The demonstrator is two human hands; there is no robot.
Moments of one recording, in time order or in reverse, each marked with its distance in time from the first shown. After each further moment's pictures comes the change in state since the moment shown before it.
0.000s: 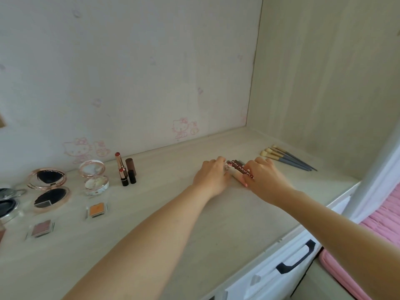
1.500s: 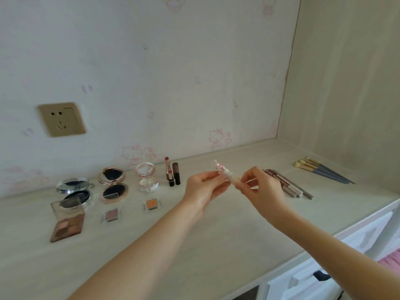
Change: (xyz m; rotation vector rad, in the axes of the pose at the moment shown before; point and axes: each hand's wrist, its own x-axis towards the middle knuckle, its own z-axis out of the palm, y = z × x) left_hand -0.107 -0.046 -0.085 -1.376 0.165 -0.343; right_hand -0.023 -0.115 0.003 0.702 0.228 0.053
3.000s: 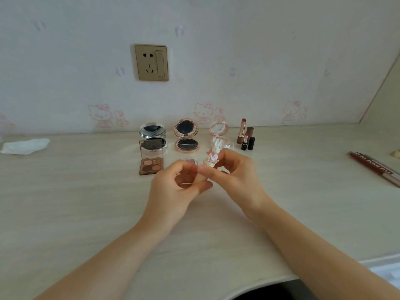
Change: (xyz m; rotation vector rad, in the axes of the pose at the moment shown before) left_hand -0.138 0.010 -0.204 0.558 0.377 0.466; right_hand -0.073 -0.138 0.176 0.688 -0.440 -0.090
